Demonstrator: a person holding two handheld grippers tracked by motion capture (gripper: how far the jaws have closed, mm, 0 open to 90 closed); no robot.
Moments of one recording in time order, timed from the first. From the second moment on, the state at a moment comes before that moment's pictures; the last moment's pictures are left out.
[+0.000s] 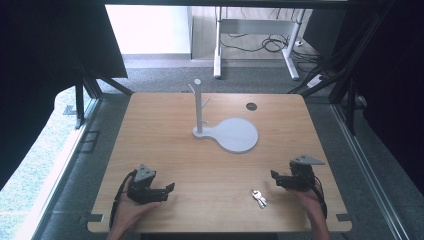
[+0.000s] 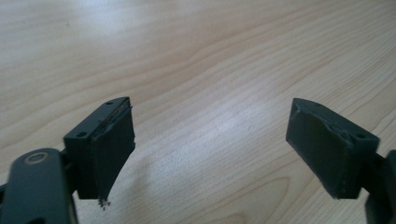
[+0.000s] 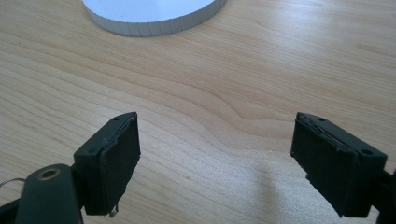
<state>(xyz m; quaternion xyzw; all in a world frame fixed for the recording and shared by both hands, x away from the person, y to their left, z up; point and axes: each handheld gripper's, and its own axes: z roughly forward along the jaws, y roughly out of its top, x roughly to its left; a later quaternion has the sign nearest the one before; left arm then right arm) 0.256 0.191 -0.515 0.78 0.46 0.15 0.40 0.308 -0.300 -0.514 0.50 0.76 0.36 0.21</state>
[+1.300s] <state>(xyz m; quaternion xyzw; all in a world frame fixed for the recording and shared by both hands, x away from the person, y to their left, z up) 0.247 0.190 -0.493 0.79 0.44 0.14 0.41 0.297 -0.306 -0.505 0.49 0.79 0.32 0.19</state>
